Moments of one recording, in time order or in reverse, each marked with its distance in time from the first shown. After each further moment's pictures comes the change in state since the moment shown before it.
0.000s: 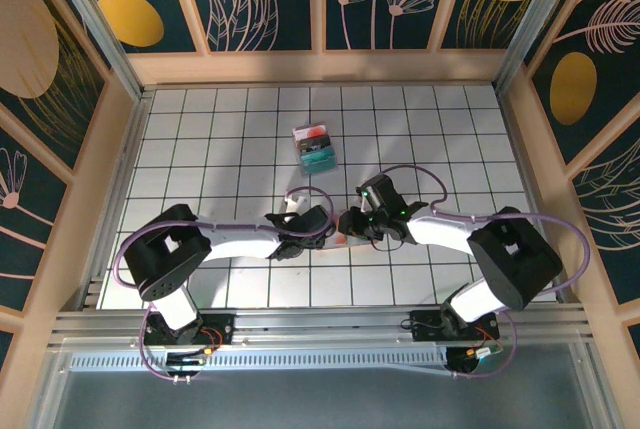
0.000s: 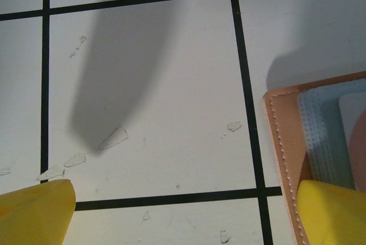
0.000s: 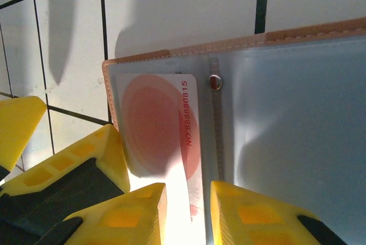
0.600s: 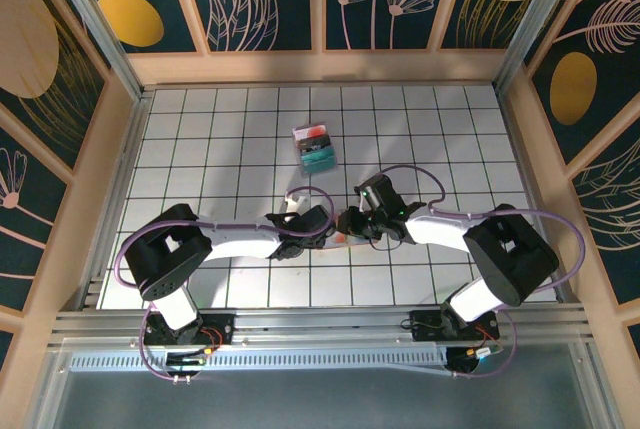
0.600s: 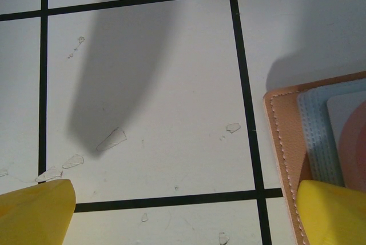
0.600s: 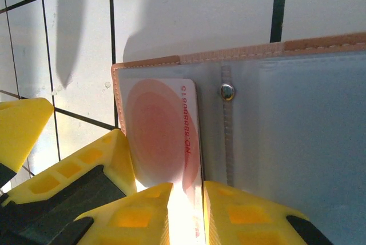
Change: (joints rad) left arm 0.000 0.003 0.000 0.003 0.000 0.000; right arm 0.000 0.020 -0.004 0.051 -0.018 0.000
